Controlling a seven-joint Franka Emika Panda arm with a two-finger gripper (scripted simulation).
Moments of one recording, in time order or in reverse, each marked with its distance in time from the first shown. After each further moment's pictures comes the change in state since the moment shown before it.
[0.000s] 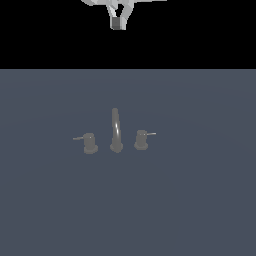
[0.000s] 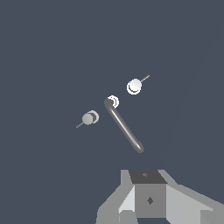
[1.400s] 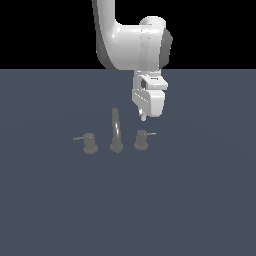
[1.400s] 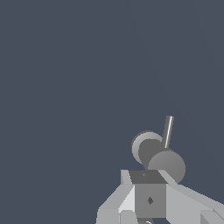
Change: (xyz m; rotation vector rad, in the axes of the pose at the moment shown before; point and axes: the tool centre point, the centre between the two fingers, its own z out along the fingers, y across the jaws) arm 0.162 0.035 0.240 -0.040 0.073 0.809
